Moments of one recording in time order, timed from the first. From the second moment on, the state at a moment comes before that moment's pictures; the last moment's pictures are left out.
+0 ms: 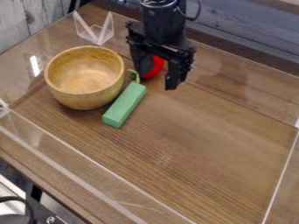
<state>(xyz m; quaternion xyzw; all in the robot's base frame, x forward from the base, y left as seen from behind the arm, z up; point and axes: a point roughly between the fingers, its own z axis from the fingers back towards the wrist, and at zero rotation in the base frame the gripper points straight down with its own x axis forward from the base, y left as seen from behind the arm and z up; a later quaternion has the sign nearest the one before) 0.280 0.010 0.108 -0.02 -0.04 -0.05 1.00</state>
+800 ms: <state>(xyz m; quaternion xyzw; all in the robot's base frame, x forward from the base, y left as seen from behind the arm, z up) 0.284 0.023 0.089 -0.02 -0.06 -0.03 1.00</state>
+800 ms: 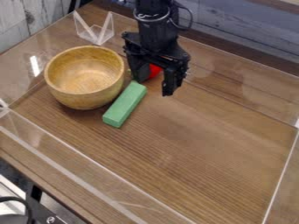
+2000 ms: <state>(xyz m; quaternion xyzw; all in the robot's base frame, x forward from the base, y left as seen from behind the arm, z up) 0.285 0.019 0.102 -0.03 -0.06 -0.02 1.00</state>
